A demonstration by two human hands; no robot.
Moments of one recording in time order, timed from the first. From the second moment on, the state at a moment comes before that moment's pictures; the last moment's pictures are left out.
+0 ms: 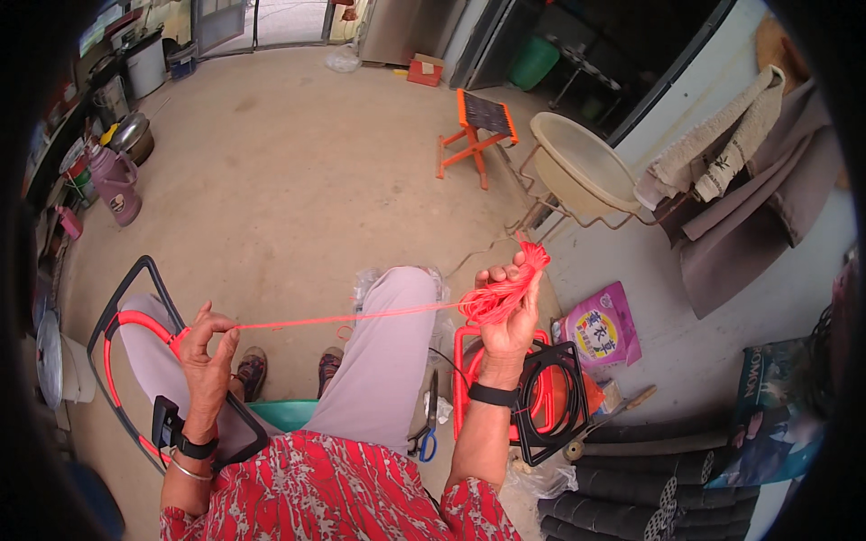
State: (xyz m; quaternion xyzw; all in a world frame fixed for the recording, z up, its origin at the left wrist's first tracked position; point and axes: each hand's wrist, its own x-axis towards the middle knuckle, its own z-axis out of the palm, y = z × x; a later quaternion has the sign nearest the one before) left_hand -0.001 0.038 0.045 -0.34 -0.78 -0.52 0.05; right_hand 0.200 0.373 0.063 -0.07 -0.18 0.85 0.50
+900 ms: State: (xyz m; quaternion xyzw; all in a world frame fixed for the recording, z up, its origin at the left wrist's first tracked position) left_hand 0.030 -0.017 0.002 0.06 -0.42 -0.90 -0.11; right_hand 0.003 0.211 0.133 0.14 -0.82 0.54 0.11
